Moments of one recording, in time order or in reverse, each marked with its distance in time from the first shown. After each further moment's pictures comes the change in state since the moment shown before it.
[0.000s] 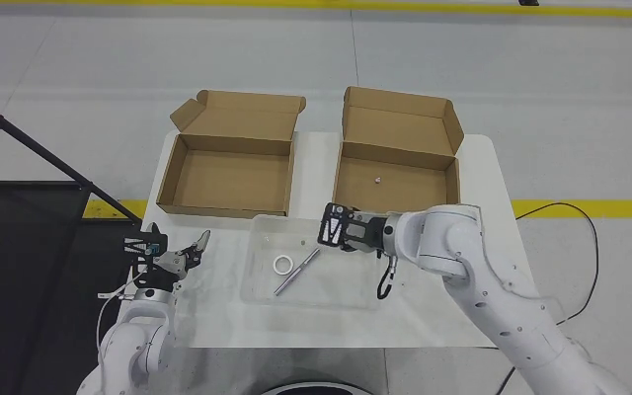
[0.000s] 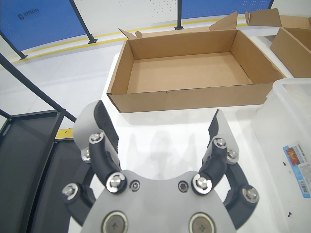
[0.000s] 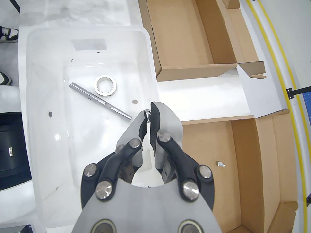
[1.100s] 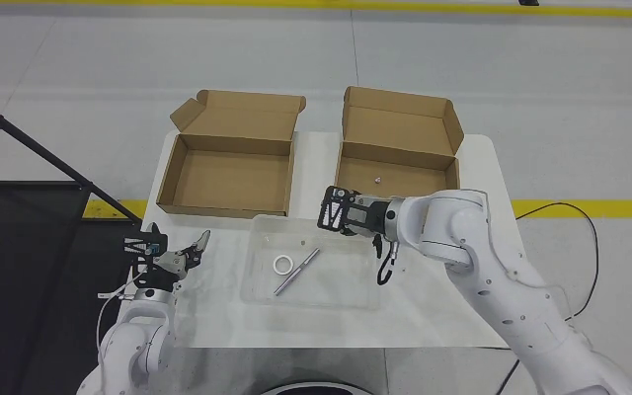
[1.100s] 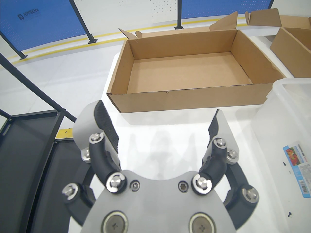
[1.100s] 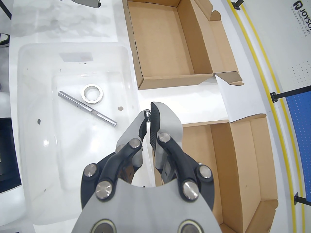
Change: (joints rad) left arm 0.000 0.000 0.000 0.000 0.000 0.000 0.000; right arm 0.084 -0.020 -0.013 0.033 -0.002 0.012 -0.004
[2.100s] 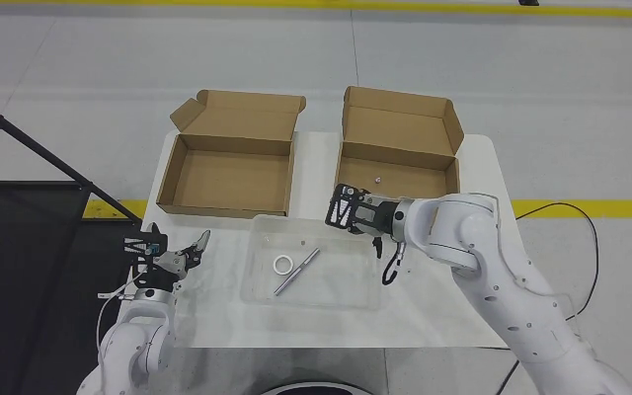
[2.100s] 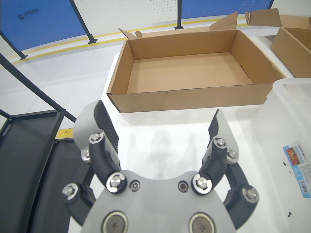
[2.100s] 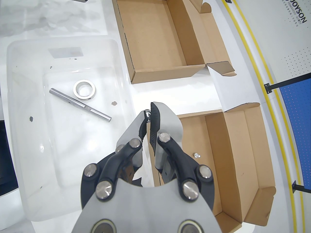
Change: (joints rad) left arm 0.000 0.000 0.000 0.000 0.000 0.000 0.000; right arm -0.053 0.012 0.058 -0.039 -0.027 0.020 0.020
